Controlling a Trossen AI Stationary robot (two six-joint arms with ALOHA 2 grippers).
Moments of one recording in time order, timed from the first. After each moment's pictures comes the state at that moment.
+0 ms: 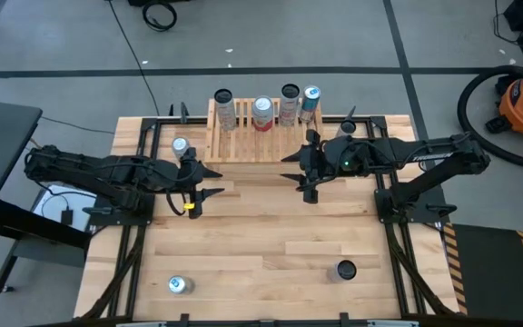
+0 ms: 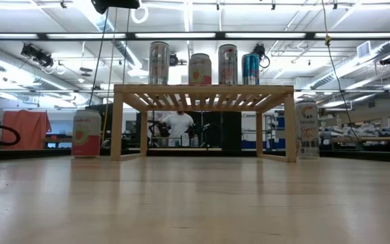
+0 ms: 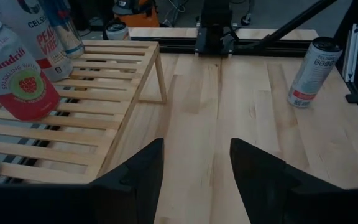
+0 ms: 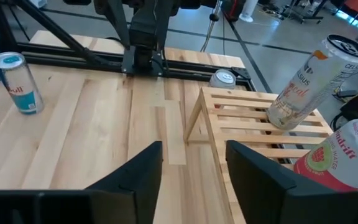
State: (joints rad) left arm -0.19 0.99 0.99 -0.45 -0.37 -0.12; right arm 0.10 1.29 1.31 -0.48 0.26 -0.10
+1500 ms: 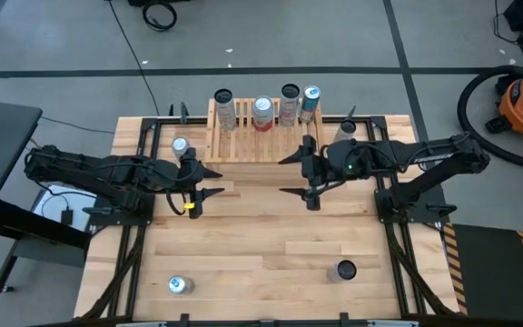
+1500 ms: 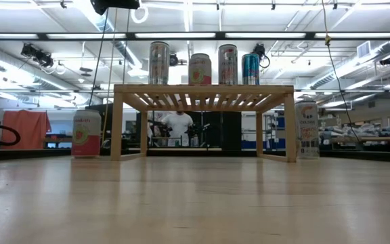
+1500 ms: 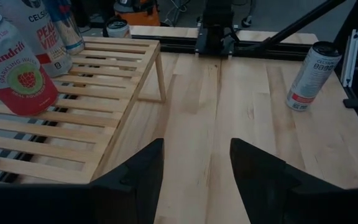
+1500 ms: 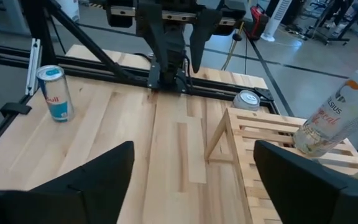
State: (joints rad) left arm -0.19 0.99 0.99 -0.45 -0.37 -0.15; right arm 0.14 1.29 1.31 -0.42 0.20 -0.13
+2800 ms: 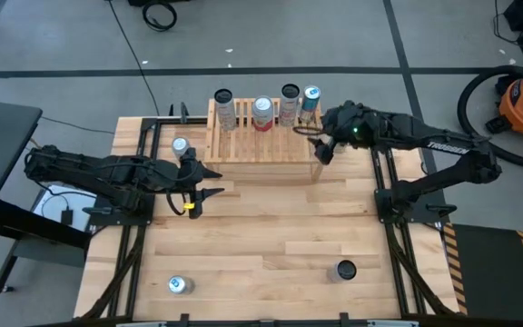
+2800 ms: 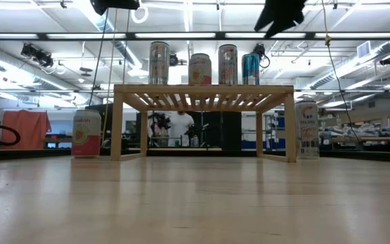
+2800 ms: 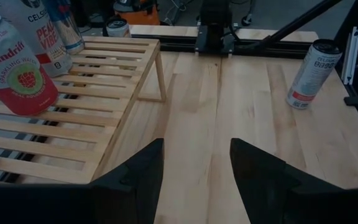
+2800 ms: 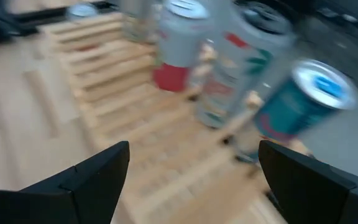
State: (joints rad) left arm -0.19 0.99 0.99 -0.46 -0.37 -0.15; right arm -0.19 1.16 1.31 -0.80 0.42 0.11
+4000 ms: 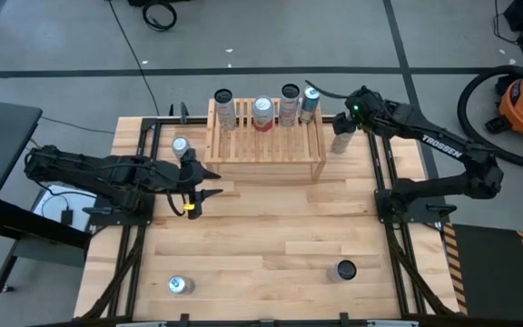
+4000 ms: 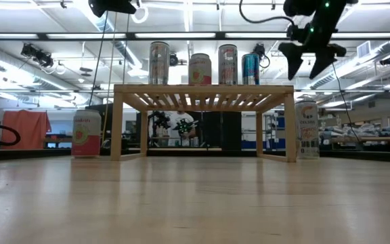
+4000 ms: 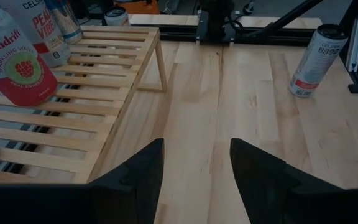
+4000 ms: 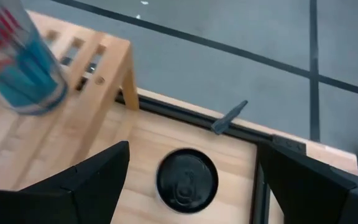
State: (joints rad) left arm -0.19 0.99 0.99 -0.50 -0.36 -0.15; right arm -0.65 1.11 1.10 -0.90 0.51 0.45
